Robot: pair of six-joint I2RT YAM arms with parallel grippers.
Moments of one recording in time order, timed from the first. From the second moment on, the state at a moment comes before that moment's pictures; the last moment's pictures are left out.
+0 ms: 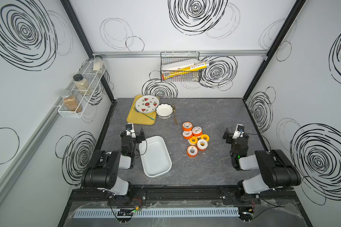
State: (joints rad) left arm 0.00 1.52 0.25 1.08 -0.09 -0.07; right arm 0.07 1.50 0.19 1.15 0.33 0.05
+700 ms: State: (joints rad) left arm 0.00 1.52 0.25 1.08 -0.08 -0.07; right arm 0.07 1.50 0.19 1.15 0.33 0.05
